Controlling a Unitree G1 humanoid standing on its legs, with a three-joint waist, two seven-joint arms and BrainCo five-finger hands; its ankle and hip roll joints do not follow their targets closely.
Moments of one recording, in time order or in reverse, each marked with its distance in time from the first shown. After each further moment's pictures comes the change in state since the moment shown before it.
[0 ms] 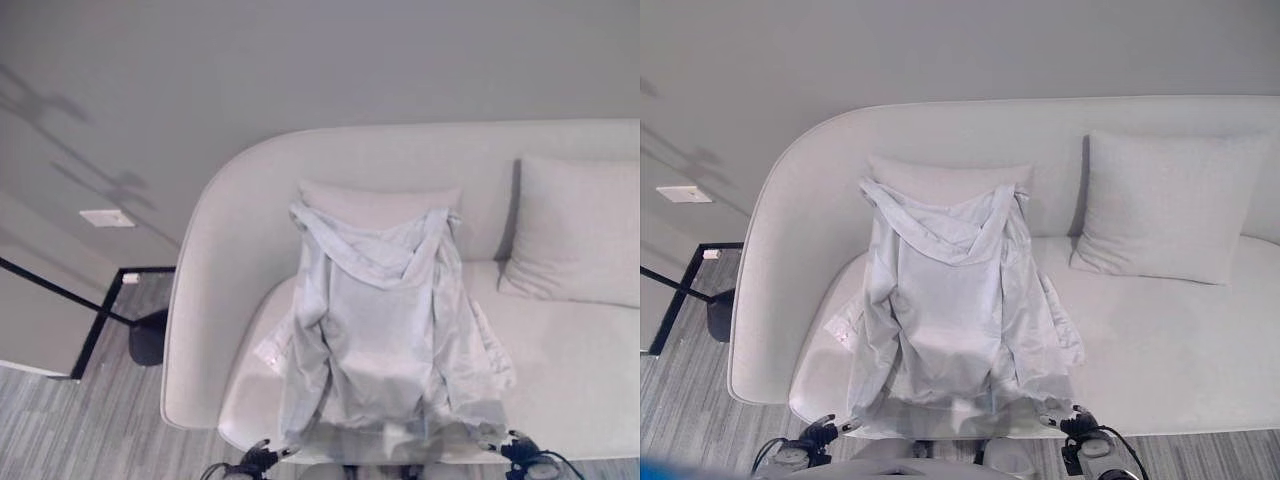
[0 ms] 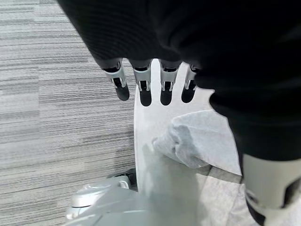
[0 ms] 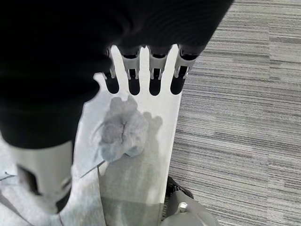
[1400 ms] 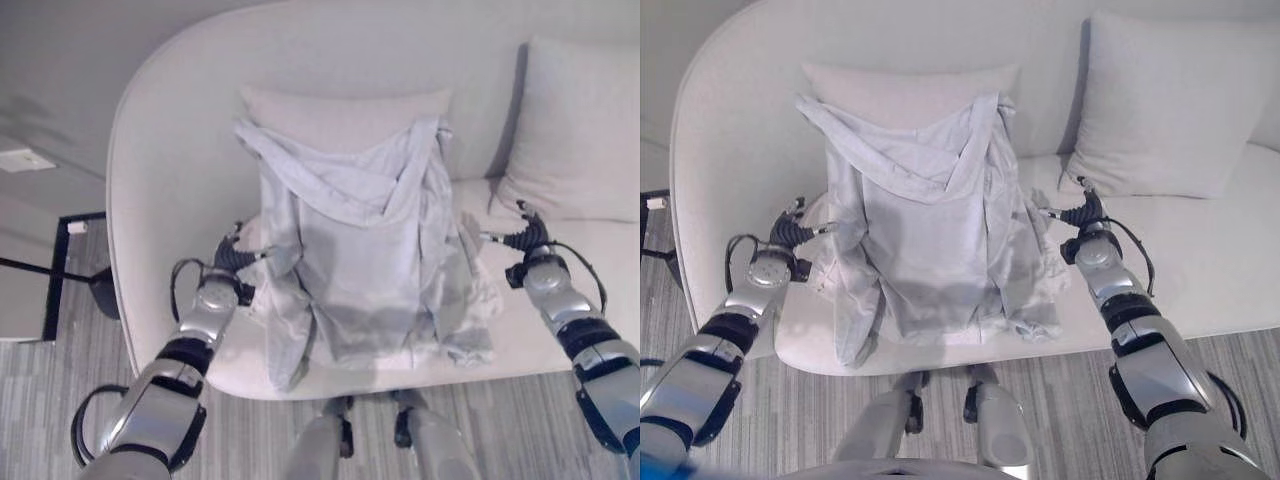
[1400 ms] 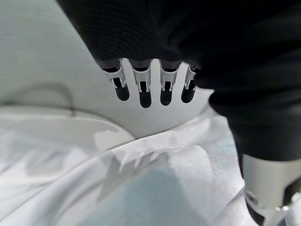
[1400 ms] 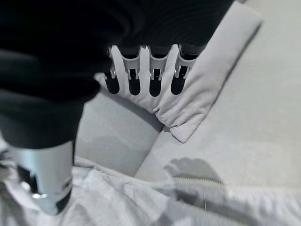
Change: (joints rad) left arm -0.743 0.361 -0.205 -0.311 -0.092 -0.044 0.199; right arm -0.796 -0.293 0.212 -0.249 0.048 -0.030 -0.172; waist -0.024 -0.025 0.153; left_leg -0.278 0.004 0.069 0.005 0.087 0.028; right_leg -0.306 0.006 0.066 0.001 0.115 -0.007
